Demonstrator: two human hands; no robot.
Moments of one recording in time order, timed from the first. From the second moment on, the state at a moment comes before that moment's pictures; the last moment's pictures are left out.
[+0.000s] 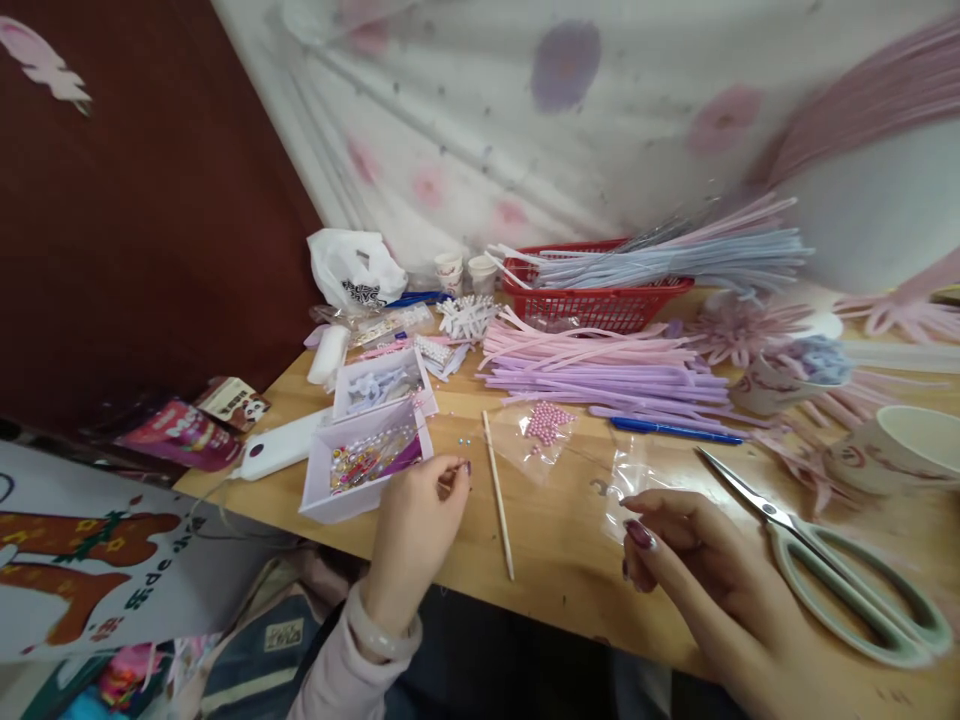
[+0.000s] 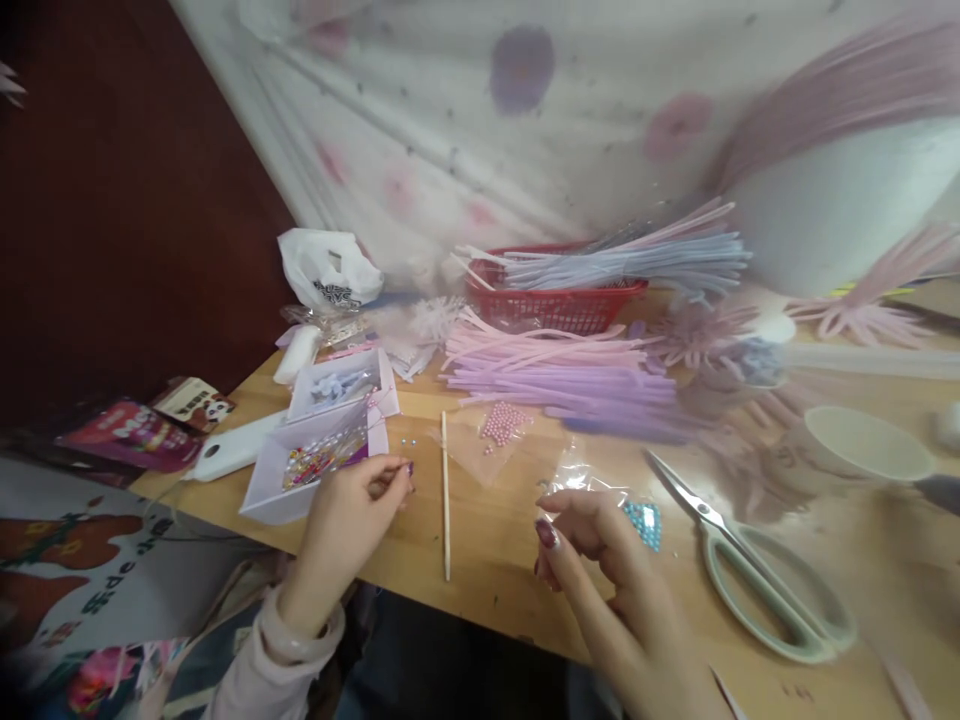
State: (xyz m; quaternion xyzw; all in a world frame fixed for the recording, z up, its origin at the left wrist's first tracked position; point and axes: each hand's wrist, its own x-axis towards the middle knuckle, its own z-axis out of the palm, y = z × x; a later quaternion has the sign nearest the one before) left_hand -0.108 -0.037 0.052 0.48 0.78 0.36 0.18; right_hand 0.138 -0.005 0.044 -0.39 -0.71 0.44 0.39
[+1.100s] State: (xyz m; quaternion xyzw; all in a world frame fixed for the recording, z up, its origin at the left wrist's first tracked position) left_hand -0.207 -0.035 0.097 0.61 0.77 0.15 0.11; right_hand 0.140 -0.001 0.039 -0.37 -0.78 0.42 0.28
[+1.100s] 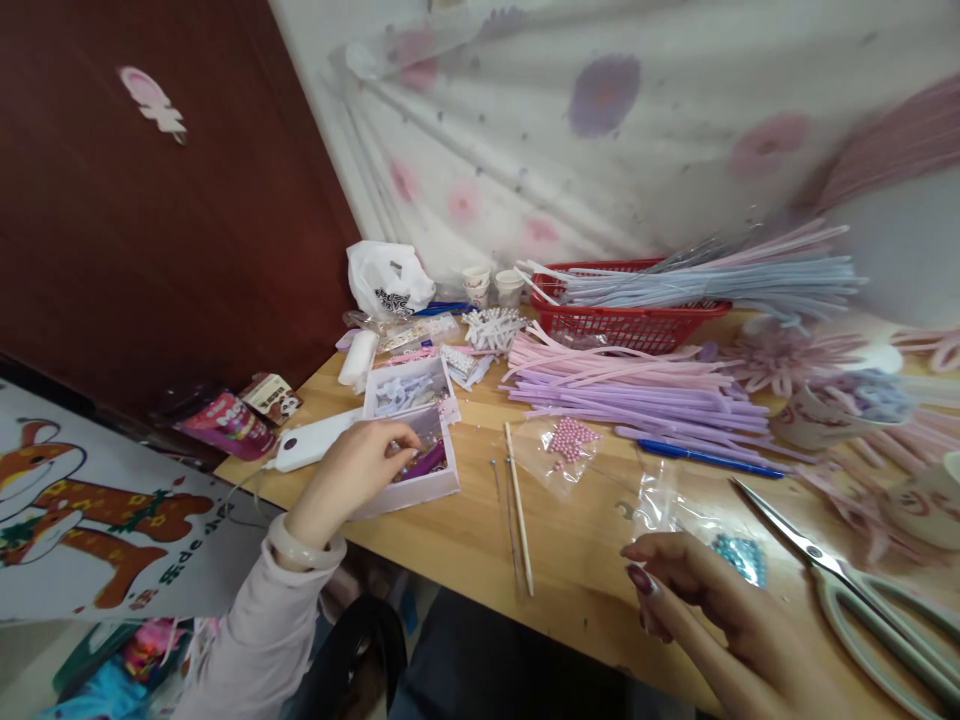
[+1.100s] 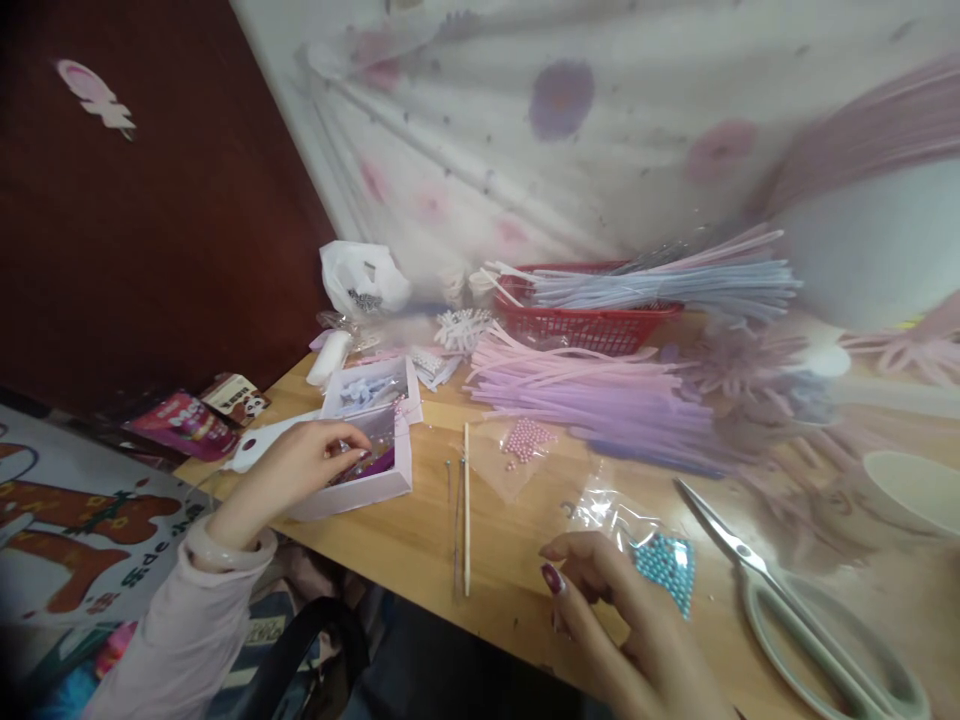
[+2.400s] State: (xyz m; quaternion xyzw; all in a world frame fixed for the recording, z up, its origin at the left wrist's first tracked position) left_hand -0.167 -0.035 0.103 0.45 0.61 0.62 0.20; right_hand 0.098 -0.004 0.035 -0.33 -0.67 0.61 0.26
